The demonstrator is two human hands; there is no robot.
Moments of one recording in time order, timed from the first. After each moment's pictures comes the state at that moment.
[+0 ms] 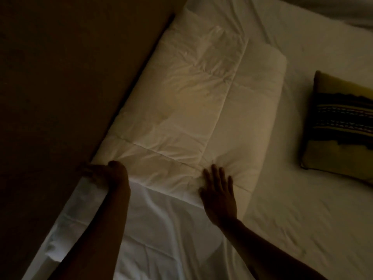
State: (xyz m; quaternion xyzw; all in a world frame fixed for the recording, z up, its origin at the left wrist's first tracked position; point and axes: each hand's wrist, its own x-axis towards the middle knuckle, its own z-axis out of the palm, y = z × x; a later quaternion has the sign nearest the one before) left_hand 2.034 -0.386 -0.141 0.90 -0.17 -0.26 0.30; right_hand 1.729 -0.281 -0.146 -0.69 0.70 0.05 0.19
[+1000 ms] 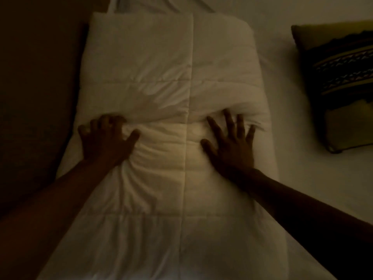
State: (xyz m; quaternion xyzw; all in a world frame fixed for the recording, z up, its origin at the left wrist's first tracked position) left_hand 1.926 -0.640 -0.157 0.61 -0.79 0.04 -0.04; right_hand 1.637 -0.489 -0.198 -0.57 0.81 -0.11 0.10
